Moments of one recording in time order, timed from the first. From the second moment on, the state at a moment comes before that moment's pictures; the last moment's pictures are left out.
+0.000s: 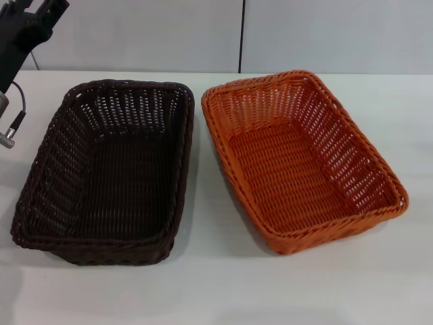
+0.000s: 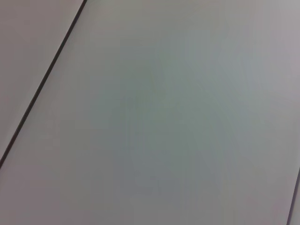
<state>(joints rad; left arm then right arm) -0.56 -2.06 -2.25 -0.35 0.71 -1.13 2.22 0.53 2.05 -0.45 -0.22 -0.67 -0.96 0.56</state>
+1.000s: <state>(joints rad) -0.55 -2.05 -2.20 -0.48 0.76 -0.96 1.96 0.52 2.05 -0.45 -0.22 -0.67 -0.96 0.56</state>
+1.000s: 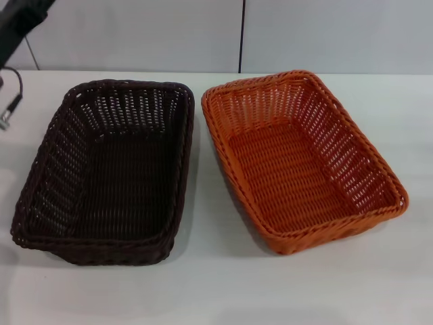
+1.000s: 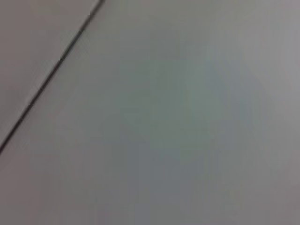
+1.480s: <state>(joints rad) -0.58 -1.79 -2.04 -0.92 1.64 -0.87 0.84 0.52 2.05 -0.45 -0.22 -0.67 -0.96 0.56</state>
